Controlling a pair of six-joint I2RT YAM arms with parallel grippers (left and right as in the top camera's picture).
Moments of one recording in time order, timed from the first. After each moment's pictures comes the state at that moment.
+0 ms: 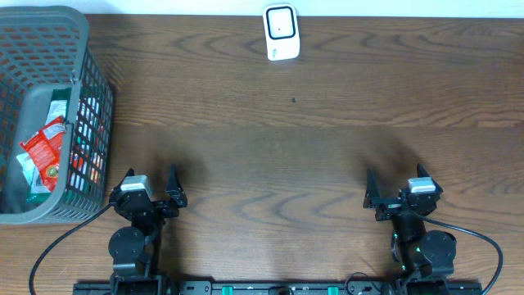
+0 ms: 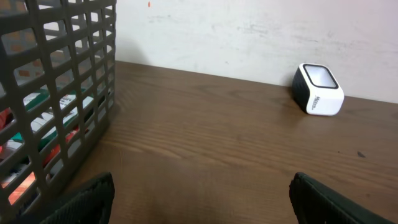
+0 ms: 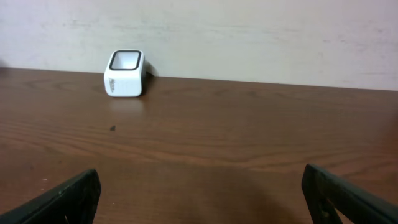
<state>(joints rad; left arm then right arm) 0.02 0.04 0.01 -0.11 -0.01 -0.14 0.07 0.02 0.01 -0.07 -0.03 -0.01</state>
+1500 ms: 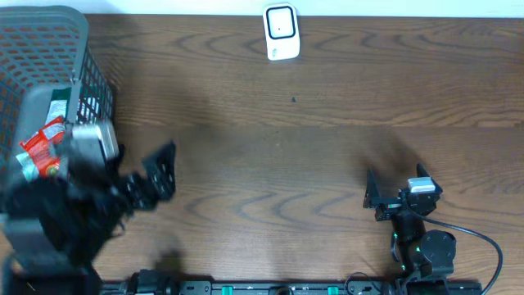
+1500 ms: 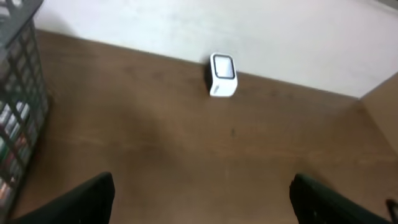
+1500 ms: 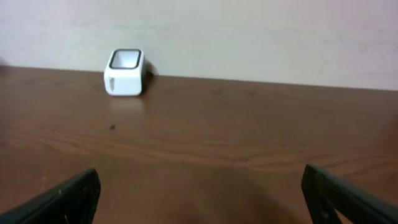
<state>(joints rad) 0.02 0.81 1.38 -1.08 0.28 -0.24 0.07 0.03 0.01 -0.07 -0.03 -0.01</state>
